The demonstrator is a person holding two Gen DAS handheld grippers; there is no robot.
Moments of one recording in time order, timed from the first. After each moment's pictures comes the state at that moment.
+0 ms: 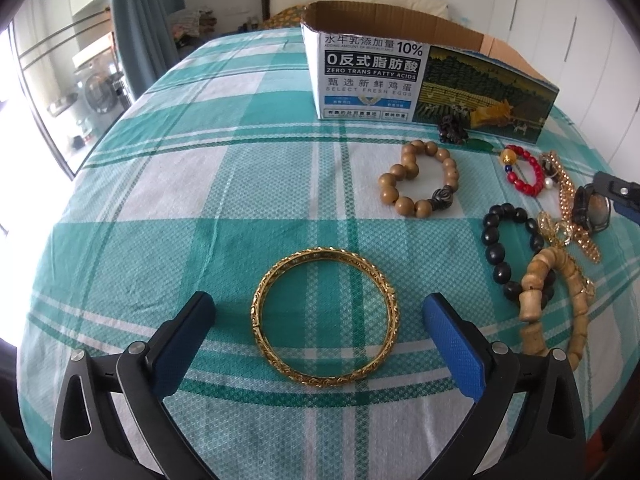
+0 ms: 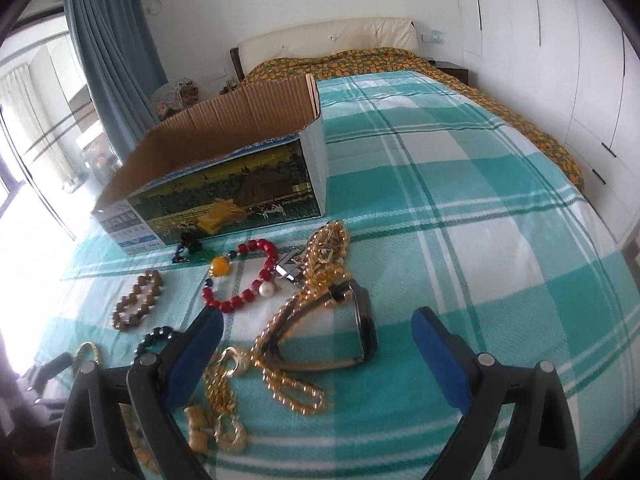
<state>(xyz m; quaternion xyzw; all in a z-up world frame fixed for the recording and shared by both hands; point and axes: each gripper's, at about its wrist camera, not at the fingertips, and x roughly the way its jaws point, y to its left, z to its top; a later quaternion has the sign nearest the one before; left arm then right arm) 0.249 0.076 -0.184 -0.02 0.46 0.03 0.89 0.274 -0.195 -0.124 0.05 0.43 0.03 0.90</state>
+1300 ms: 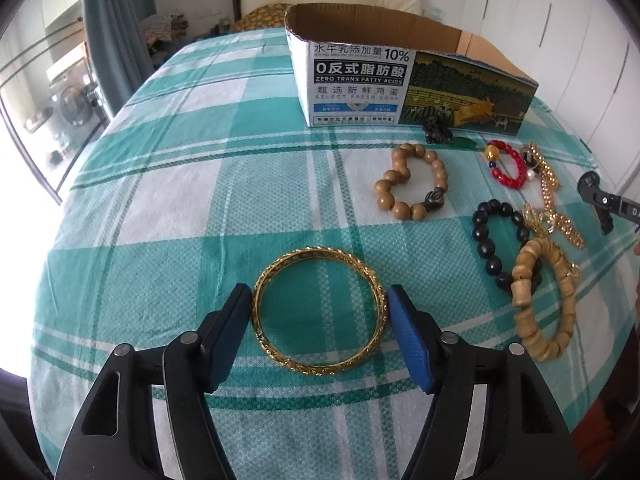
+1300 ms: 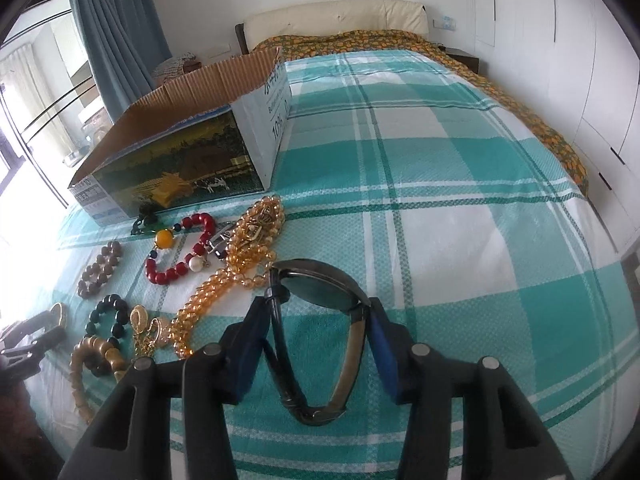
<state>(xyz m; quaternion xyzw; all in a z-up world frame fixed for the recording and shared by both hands) 0.256 0.084 -0.173 0.00 0.47 -0.02 0.88 0.275 -0.253 -0.136 0.04 0.46 0.06 0.89</state>
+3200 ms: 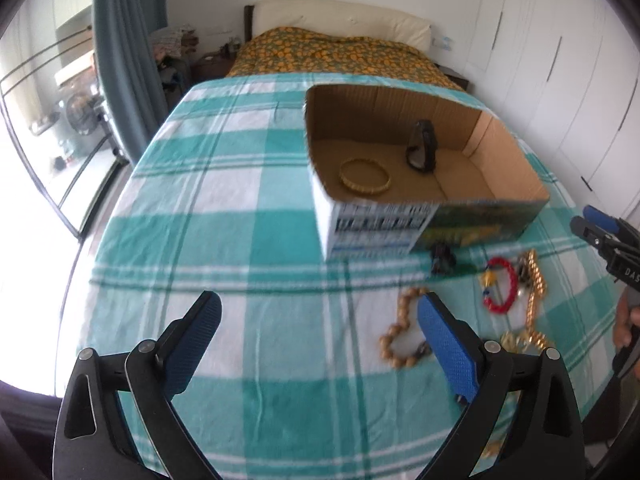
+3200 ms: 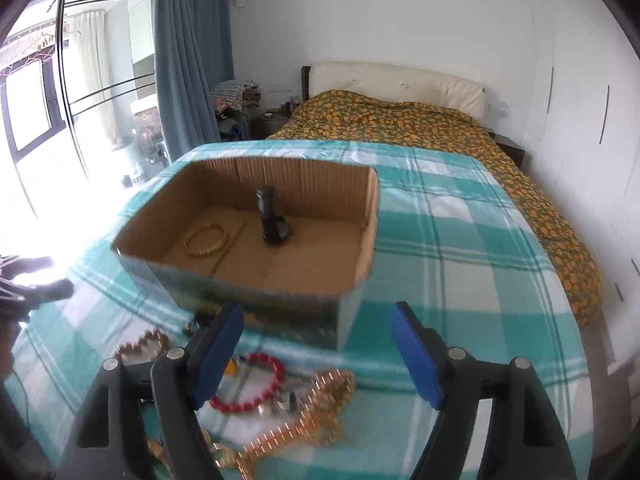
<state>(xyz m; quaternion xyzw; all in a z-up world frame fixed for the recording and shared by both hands) 0.307 0.101 -0.101 -0.03 0.44 -0.01 0.90 0.326 -0.194 -0.064 -0.05 0.36 0.13 0.92</state>
